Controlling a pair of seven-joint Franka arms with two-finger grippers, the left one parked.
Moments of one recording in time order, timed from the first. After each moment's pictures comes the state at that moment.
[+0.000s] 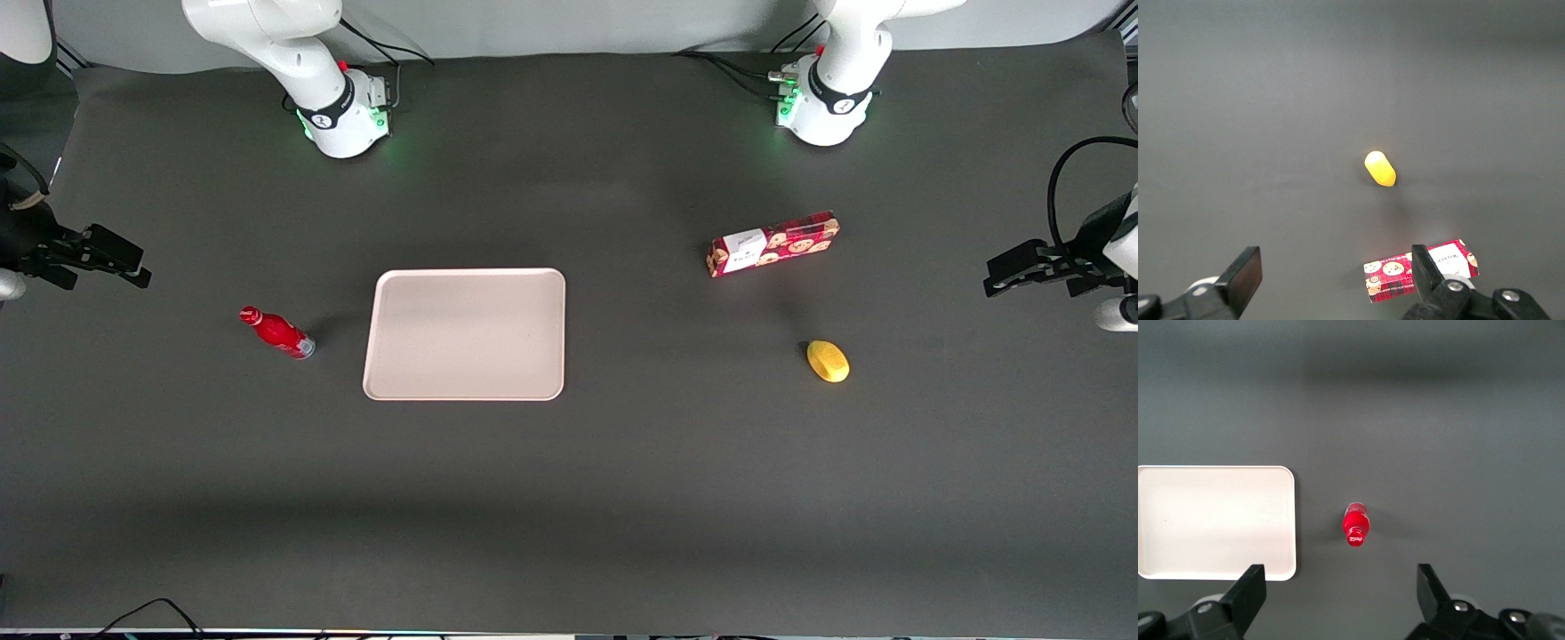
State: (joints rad) arm 0.09 -0.04 -0.14 -1.68 -0.01 1.70 -0.03
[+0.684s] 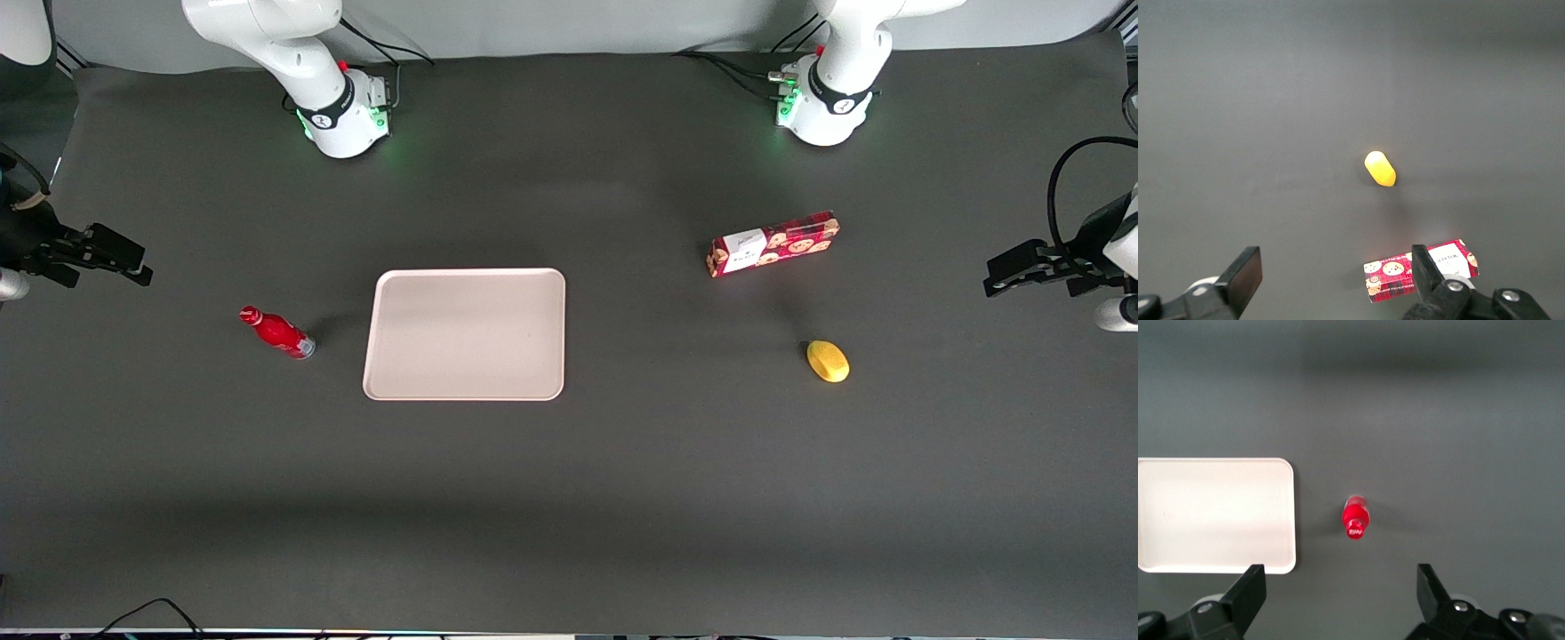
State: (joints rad) arm 0.09 -0.04 -0.14 -1.69 -0.01 1.68 -0.03
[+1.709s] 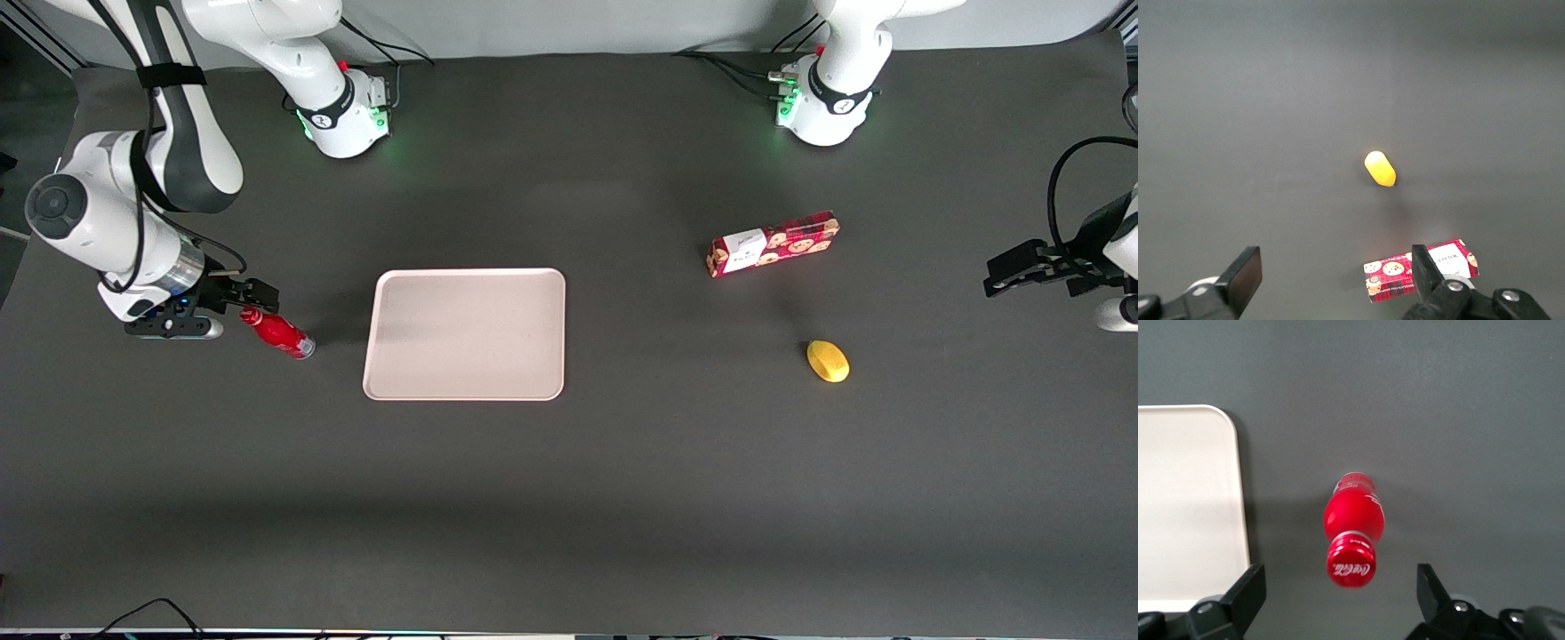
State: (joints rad) arm 0.09 -0.01 -0.14 -2.32 -0.01 2.27 0.00
